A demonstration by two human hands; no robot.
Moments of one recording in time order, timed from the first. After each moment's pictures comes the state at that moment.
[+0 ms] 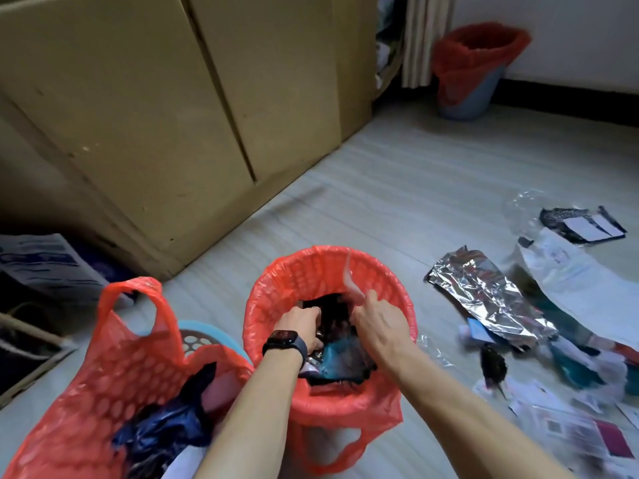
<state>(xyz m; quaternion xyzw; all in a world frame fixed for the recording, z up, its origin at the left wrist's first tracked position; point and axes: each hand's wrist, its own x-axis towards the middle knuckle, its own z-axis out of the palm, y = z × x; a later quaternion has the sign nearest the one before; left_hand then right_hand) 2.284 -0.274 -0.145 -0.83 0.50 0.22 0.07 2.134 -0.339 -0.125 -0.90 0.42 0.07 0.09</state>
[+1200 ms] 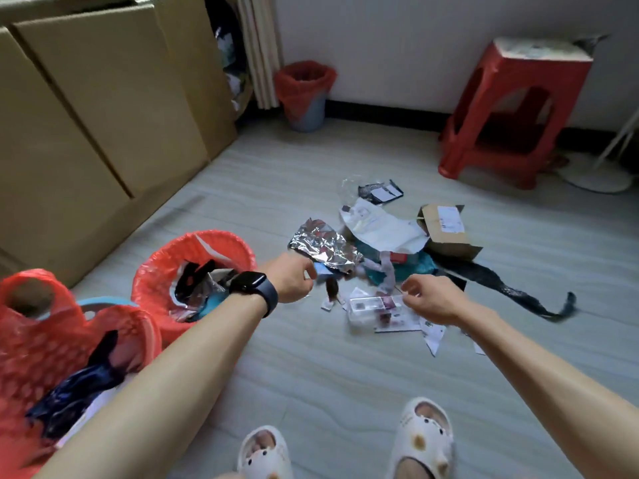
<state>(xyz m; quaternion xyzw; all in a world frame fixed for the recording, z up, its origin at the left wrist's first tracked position) 2.026 -0.226 0.034 -0.66 0.72 0.20 0.02 1.738 -0.232 0.014 -0.74 0.62 0.03 0.26</state>
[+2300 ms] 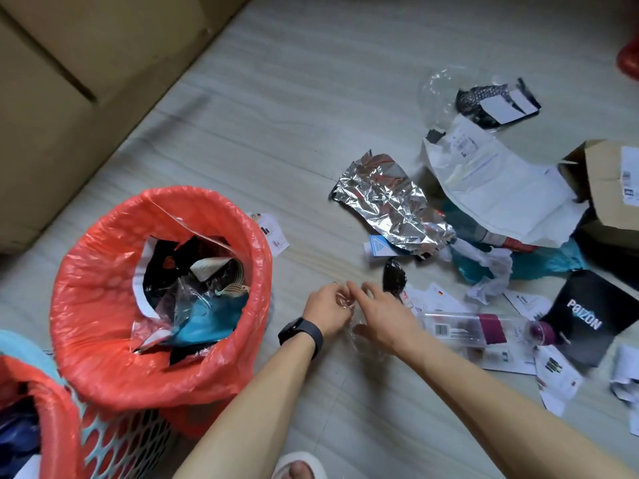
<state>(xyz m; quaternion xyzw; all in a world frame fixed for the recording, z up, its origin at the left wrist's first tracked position) 2.067 -0.335 -0.276 -0.77 0.44 0.45 -0.12 1.926 -0.366 -0.271 -0.82 0.45 0.18 0.29</state>
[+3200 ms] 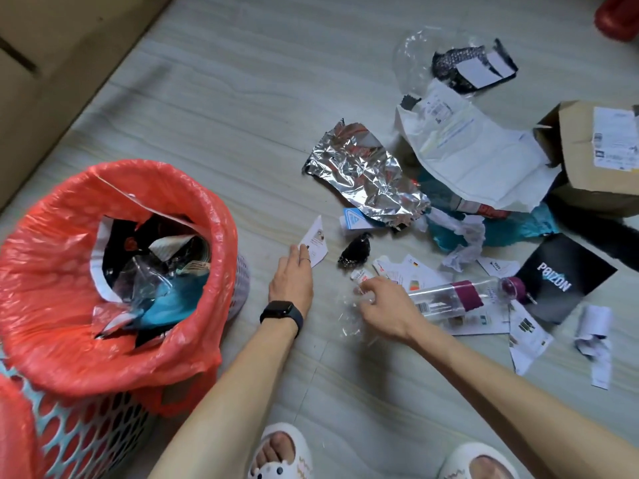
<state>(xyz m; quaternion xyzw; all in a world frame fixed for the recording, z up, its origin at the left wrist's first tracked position) 2.067 -0.331 -0.291 -0.79 0.58 0.19 0.07 1.878 -0.350 -0.254 -0.70 0.56 0.06 0.44</state>
